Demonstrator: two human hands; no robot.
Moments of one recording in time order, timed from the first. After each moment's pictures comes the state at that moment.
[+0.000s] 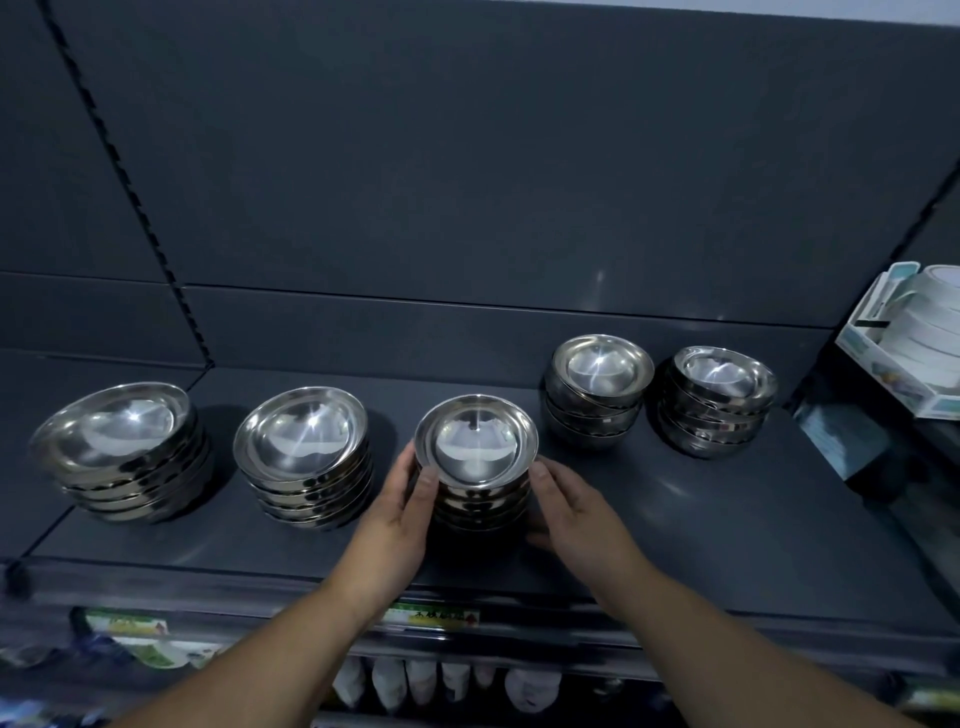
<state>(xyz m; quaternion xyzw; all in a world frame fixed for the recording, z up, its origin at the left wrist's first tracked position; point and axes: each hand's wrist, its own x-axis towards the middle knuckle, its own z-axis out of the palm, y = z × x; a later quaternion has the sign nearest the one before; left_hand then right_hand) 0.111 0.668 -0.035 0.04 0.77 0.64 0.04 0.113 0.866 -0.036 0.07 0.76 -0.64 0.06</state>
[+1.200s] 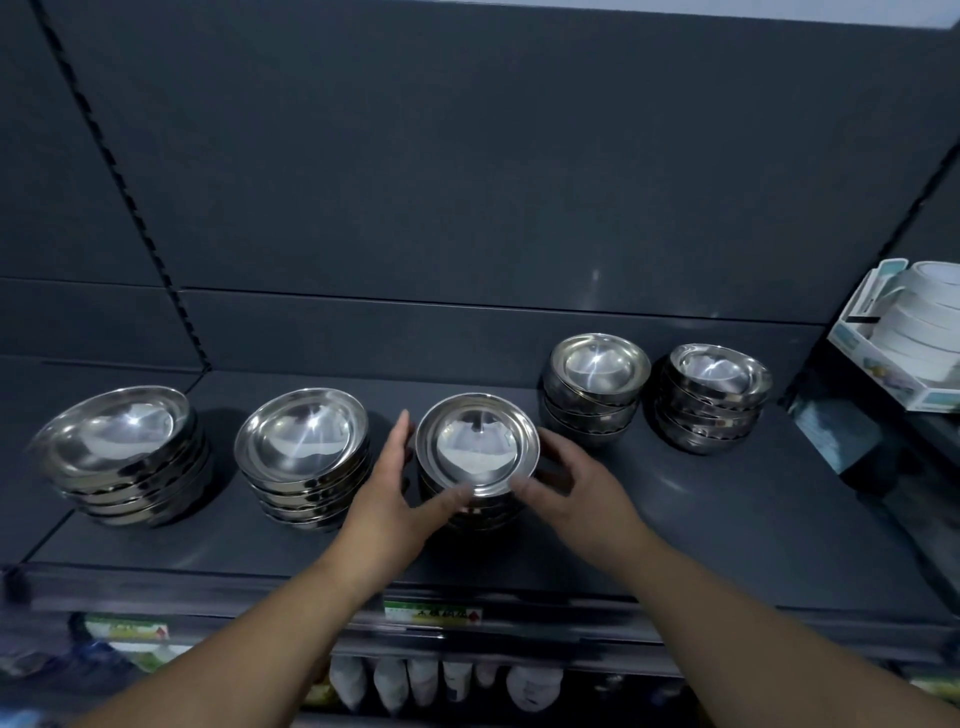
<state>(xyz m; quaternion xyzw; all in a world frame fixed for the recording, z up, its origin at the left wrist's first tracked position) 0.101 0.662 -0.021 0.04 0.81 0.59 0.03 0.098 0.877 -0.028 -0.01 0.84 -0.54 0.00</state>
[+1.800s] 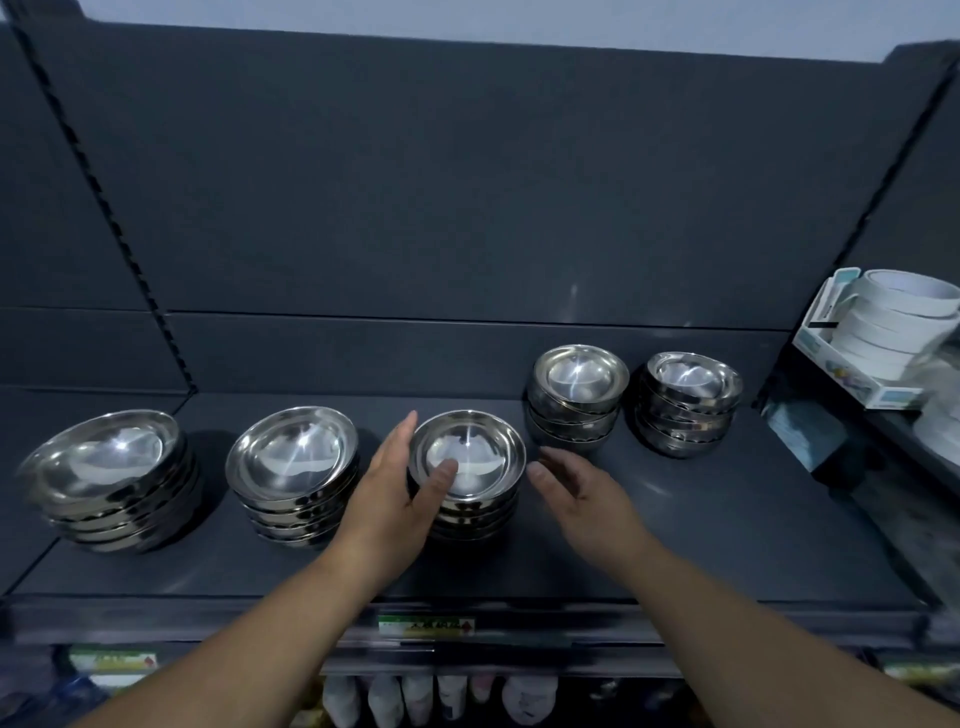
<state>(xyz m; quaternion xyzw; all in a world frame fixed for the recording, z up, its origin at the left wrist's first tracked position) 0.101 0.672 0.007 0.09 0.88 0.46 -0.04 0.106 0.886 -0.018 0.06 0.87 -0.50 -0.02</state>
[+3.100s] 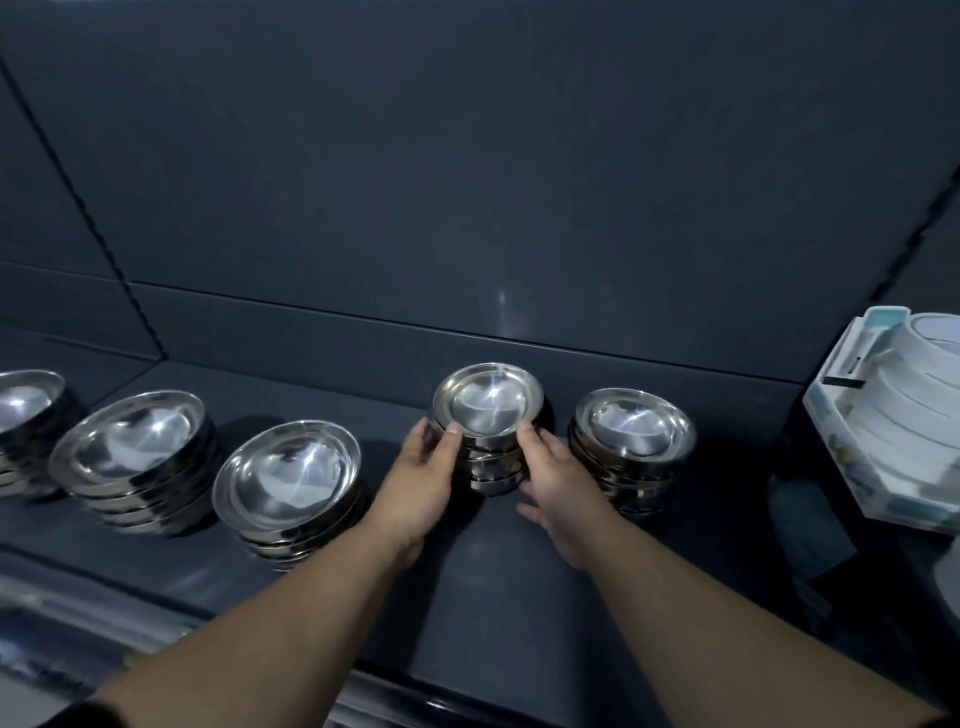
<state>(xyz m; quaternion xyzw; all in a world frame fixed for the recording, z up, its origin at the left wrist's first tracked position) 0.028 0.869 -0.025 -0.15 0.70 0.69 -0.01 0.010 1.012 -0.013 0.10 0.70 -0.69 0.17</state>
